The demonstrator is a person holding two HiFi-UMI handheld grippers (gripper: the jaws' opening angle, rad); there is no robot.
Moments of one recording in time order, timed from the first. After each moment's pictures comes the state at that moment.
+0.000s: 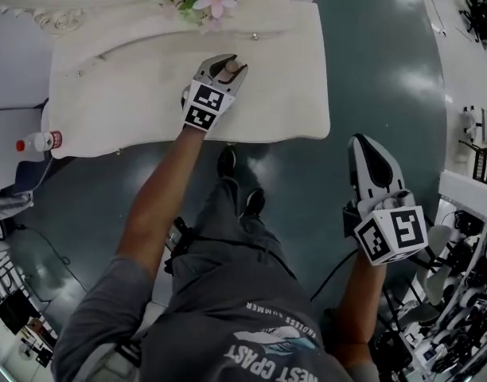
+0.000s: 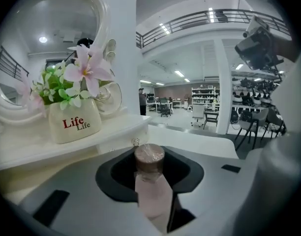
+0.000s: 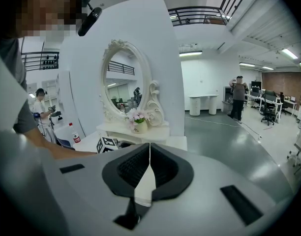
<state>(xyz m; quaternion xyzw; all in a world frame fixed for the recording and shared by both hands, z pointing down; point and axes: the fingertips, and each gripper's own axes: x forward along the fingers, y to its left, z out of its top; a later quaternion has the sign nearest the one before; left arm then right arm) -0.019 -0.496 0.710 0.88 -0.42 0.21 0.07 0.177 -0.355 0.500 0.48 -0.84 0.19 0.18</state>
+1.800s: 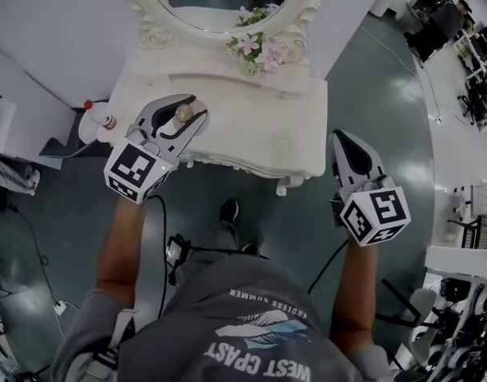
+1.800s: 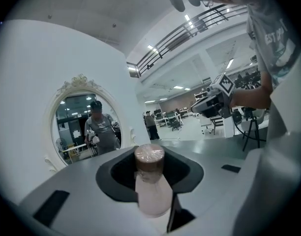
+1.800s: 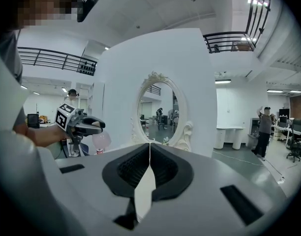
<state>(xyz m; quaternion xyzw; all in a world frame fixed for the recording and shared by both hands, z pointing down) -0.144 -0.273 0.366 0.86 -0.48 0.16 -0.08 0.094 -0.305 0.356 0.37 -0.92 0.04 0.11</state>
